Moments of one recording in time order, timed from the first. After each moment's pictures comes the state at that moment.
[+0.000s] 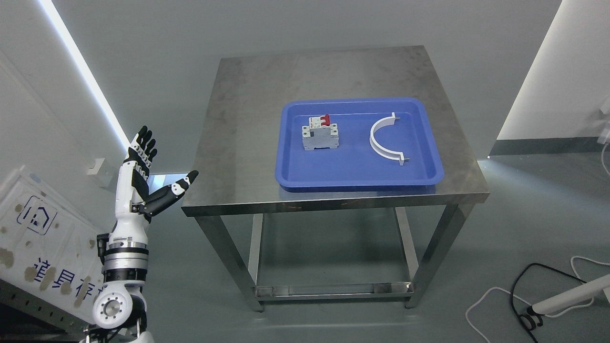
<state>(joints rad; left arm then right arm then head) -0.28 0.00 0.25 -1.68 -0.06 -0.07 -0.14 0.00 0.00 -0.04 -0.16 -0.04 0.07 0.00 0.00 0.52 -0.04</state>
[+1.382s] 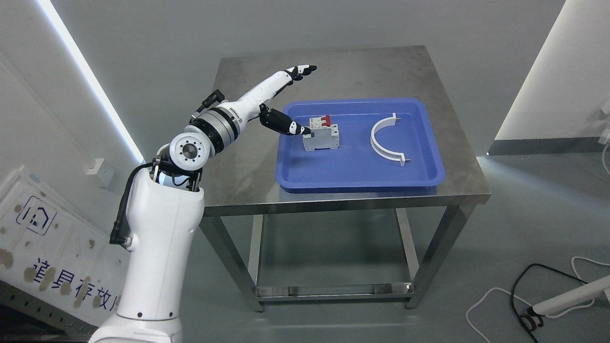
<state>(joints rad) -0.95 0.04 -0.14 -1.25 -0.59 0.04 -0.68 0.00 0.00 -0.04 -0.16 -0.04 0.07 0.00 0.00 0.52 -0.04</state>
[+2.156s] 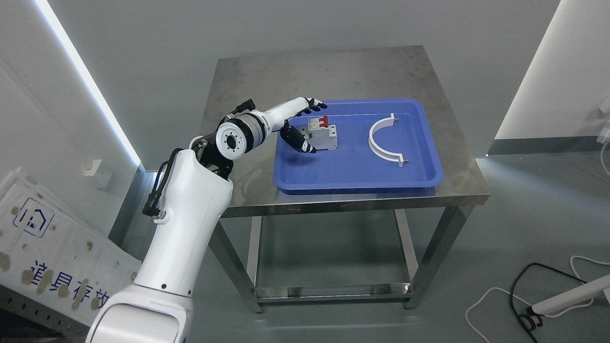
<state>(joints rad) -1.07 0.01 -0.29 -0.97 -0.72 0.09 -0.68 0.00 0.00 -0.04 -0.16 -0.04 0.07 -0.01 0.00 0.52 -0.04</state>
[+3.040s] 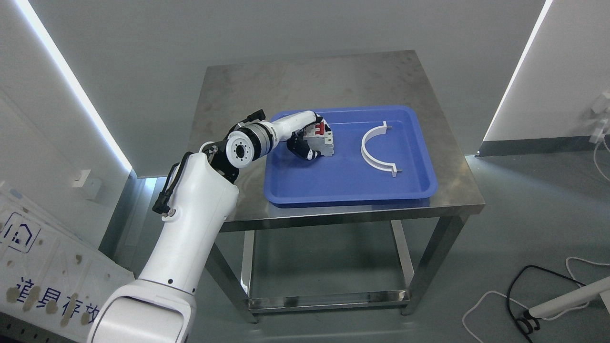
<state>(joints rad) -1.08 0.00 -0.30 -0.85 -0.73 -0.05 -0.64 0.00 0.00 -0.04 -0.16 -0.04 0.07 0.00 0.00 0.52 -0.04</state>
